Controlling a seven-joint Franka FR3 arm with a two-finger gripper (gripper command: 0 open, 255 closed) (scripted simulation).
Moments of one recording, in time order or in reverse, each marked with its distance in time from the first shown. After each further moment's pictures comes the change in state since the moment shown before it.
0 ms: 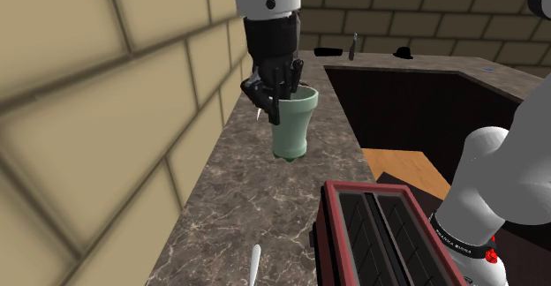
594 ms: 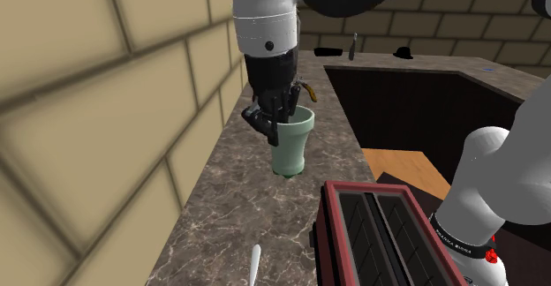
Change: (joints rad) arm 0.003 -0.013 0.001 -0.135 0.006 0.123 0.002
